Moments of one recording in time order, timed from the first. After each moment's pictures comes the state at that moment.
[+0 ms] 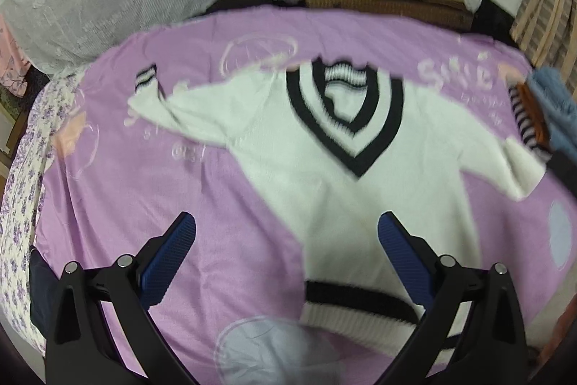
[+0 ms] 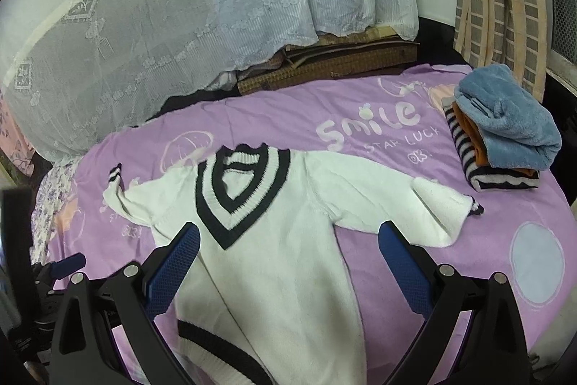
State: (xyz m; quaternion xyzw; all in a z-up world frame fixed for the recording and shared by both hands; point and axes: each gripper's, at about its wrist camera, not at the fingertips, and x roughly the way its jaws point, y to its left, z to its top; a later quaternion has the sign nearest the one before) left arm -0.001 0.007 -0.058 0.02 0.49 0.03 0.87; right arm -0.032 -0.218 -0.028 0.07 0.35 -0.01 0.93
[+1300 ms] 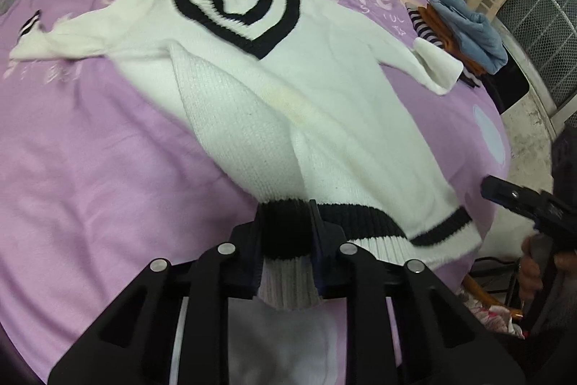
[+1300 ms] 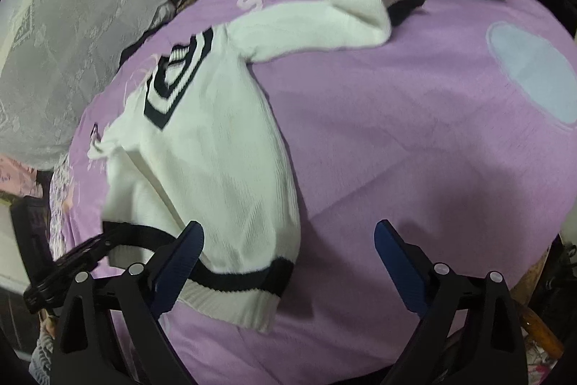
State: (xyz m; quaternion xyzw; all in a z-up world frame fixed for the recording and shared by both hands) left arm -0.048 0.010 -0.142 -0.02 0.54 -0.21 0.81; right arm -0.110 -0.304 -0.160 0.21 0.51 0.01 0.83
